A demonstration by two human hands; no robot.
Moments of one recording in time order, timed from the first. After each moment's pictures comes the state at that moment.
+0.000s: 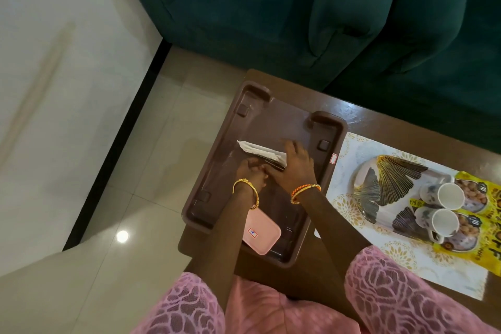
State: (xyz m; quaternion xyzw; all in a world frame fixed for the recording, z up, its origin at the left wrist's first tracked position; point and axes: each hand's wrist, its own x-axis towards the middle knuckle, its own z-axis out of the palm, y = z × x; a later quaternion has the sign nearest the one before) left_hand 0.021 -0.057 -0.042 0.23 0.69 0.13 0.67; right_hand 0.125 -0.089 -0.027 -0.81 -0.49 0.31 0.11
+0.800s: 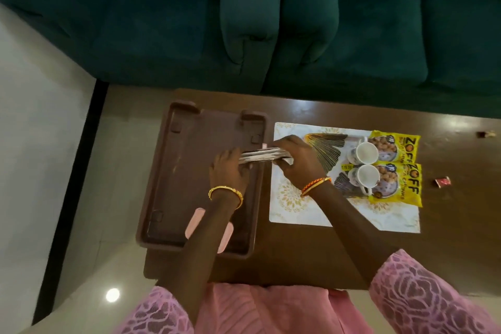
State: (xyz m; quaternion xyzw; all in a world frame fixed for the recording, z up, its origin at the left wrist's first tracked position) left_hand 0.087 -0.100 0.032 0.79 0.51 0.01 0.34; right_hand 0.237 -0.178 0.059 -0.80 -0.48 0.26 0.24
